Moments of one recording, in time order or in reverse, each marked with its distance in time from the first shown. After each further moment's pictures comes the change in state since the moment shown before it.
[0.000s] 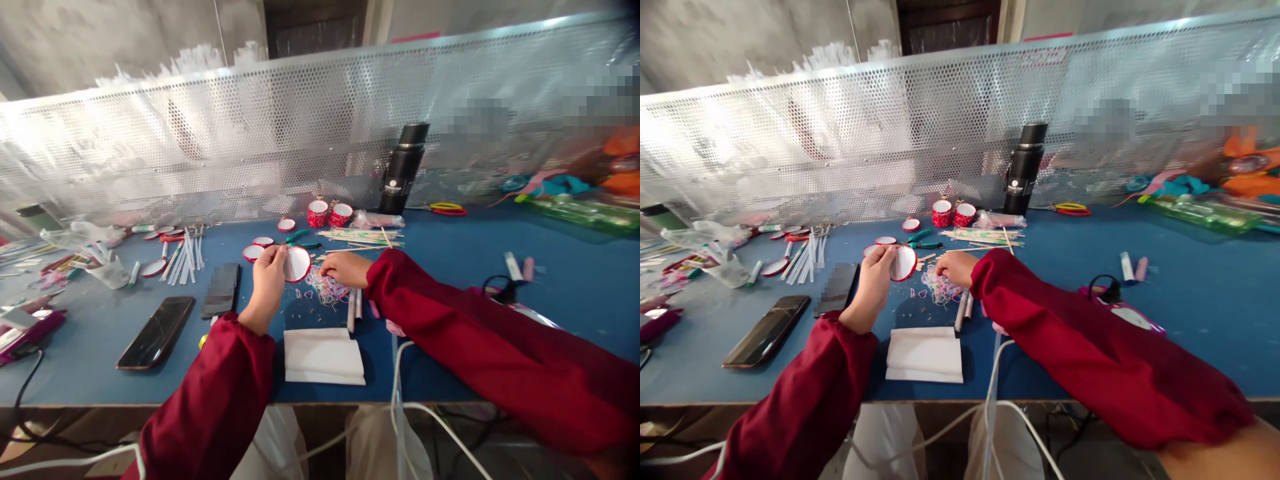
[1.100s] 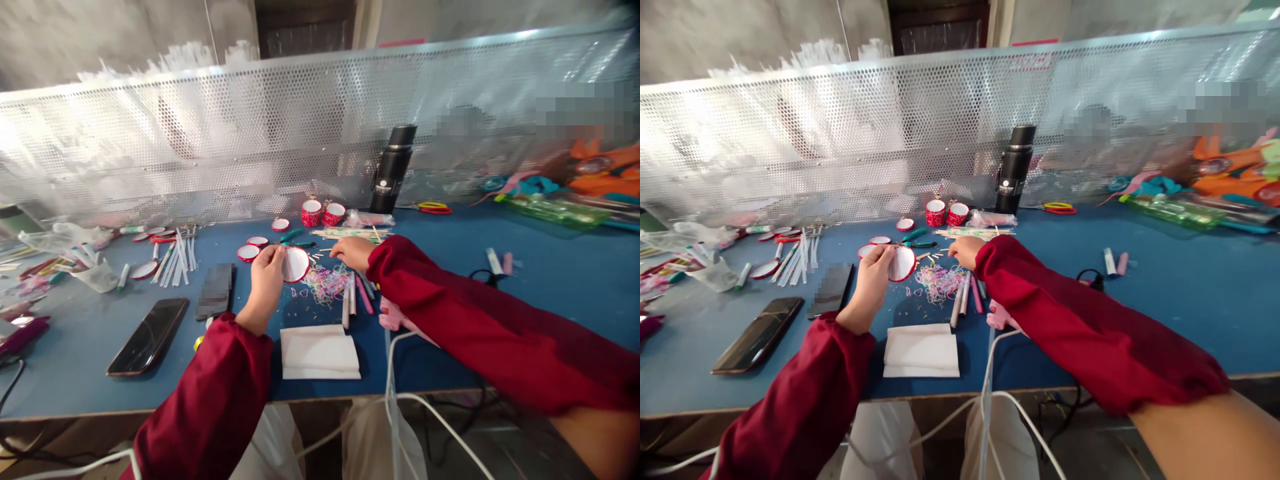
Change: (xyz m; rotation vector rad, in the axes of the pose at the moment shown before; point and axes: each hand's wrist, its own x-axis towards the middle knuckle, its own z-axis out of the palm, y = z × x) left_hand -0.002 0.000 0.002 0.037 -0.060 0.007; right_hand -0.006 0.035 -0.023 -0.143 -0.035 0.195
